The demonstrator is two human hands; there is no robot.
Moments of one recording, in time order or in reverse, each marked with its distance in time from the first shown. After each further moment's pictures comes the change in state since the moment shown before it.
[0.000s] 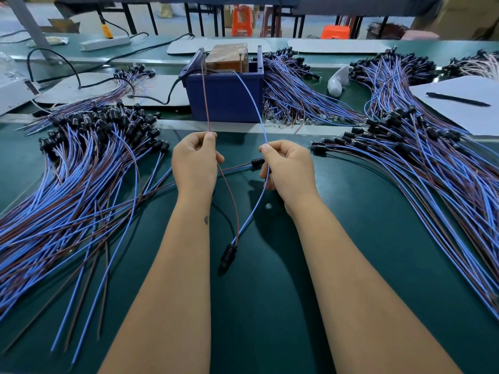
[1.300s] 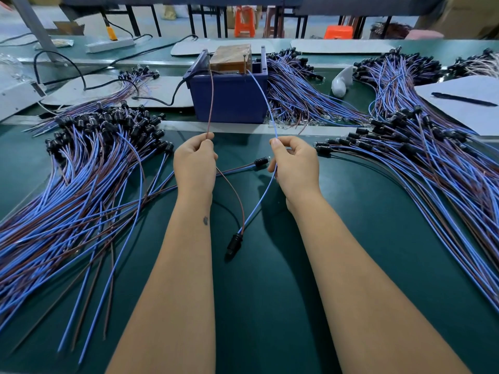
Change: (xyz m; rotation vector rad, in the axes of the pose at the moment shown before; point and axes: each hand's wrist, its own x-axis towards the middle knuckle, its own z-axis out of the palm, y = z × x) left_hand 0.005 0.001 -0.005 -0.105 0.002 -0.136; right_hand 0.012 0.005 0.003 -0.055 0.112 0.003
